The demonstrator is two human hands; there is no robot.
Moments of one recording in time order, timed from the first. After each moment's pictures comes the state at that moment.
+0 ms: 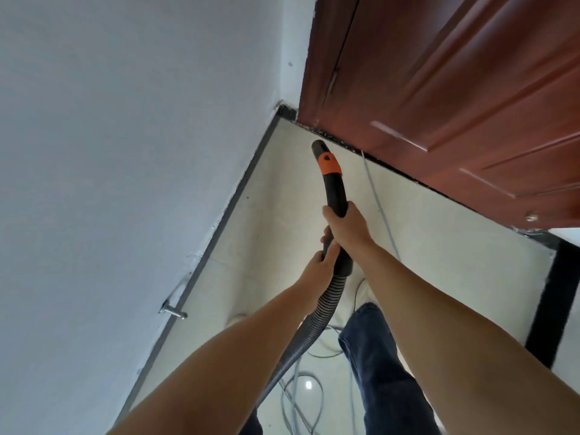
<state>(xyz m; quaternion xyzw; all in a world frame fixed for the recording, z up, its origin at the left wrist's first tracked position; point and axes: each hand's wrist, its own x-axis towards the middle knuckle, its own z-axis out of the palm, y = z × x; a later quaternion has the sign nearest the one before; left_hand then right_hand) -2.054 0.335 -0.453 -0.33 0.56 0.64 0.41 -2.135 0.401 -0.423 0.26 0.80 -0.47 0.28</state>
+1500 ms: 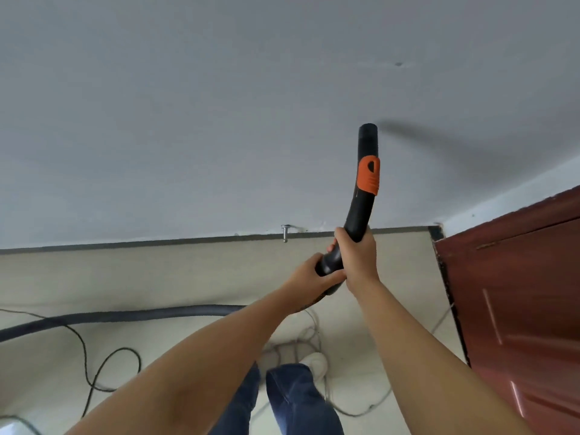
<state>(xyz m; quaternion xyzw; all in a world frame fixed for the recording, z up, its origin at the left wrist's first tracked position) -1.775 0.269 -0.195 -0.43 0.55 0.71 -0.04 -1.883 0.284 -0.161 -0.12 0.73 -0.54 0.40</state>
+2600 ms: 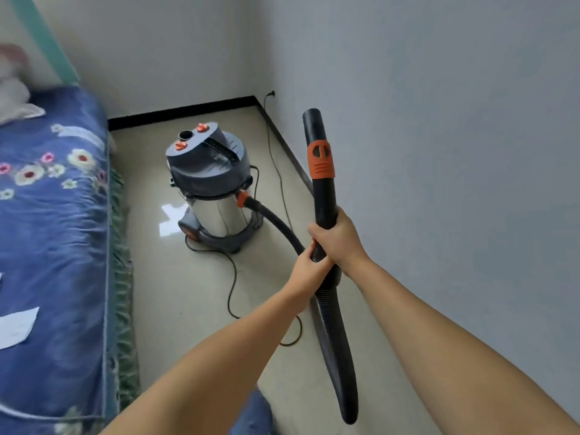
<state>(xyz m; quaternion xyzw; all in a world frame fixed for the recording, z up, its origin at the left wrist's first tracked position) -1.169 0.339 -0.088 -0.64 0.18 0.44 -0.61 -1.194 0.257 -0.038 -0.72 0.37 -0.16 0.56</state>
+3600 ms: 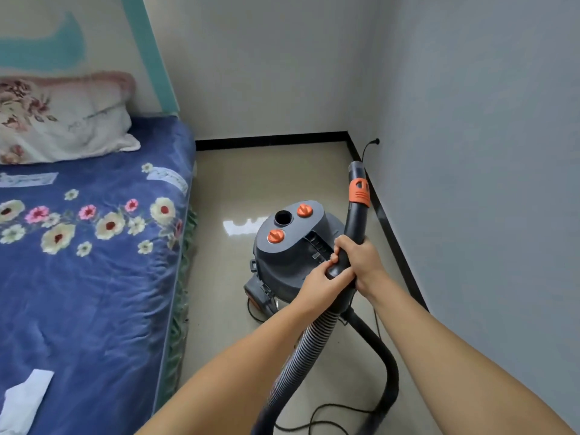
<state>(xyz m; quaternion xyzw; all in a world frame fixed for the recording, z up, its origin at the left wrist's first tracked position) -0.682 0.290 -0.096 -0.72 0.13 0.37 -0.57 -0.689 0.180 -0.079 -0.57 0.35 -0.08 0.74</state>
